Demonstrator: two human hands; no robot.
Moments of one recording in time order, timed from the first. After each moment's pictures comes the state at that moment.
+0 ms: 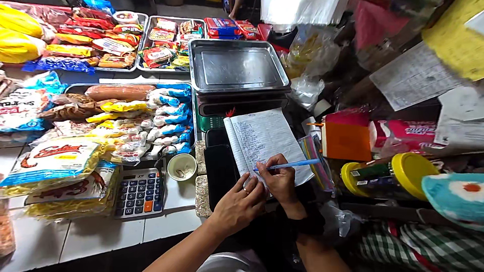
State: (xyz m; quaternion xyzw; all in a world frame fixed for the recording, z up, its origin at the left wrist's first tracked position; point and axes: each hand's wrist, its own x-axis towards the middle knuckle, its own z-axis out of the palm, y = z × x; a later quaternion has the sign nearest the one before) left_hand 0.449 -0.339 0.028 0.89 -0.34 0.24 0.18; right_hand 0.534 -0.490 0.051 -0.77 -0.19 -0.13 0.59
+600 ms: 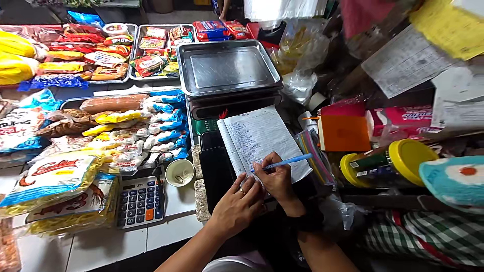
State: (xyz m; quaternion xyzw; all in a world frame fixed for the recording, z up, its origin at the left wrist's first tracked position) left_hand 0.450 -0.339 0.029 0.89 -0.33 0.25 0.17; right_hand 0.535 -0.490 0.049 -0.78 -0.19 -0.14 0.58
